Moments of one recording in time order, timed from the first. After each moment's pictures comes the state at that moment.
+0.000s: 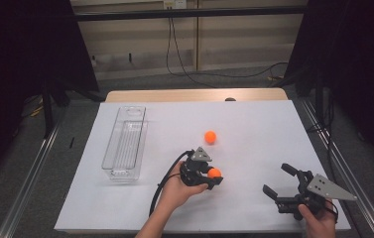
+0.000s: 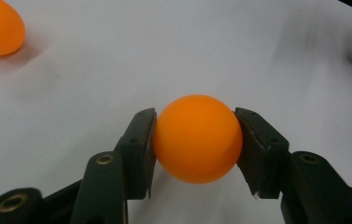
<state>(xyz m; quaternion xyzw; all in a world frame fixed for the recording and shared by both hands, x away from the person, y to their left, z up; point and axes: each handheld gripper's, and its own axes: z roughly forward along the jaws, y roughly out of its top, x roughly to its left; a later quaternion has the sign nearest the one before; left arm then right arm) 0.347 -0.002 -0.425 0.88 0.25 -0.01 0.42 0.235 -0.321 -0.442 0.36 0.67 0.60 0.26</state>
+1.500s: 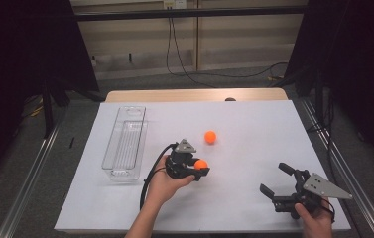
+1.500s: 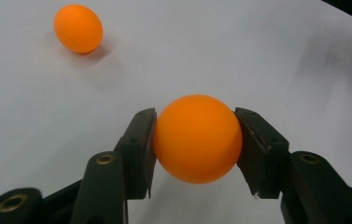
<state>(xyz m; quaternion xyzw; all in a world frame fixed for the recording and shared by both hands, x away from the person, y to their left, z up) 0.361 0.032 -0.409 0.86 0.29 0.01 0.42 0.239 -0.314 -0.444 0.36 0.67 0.60 0.26</state>
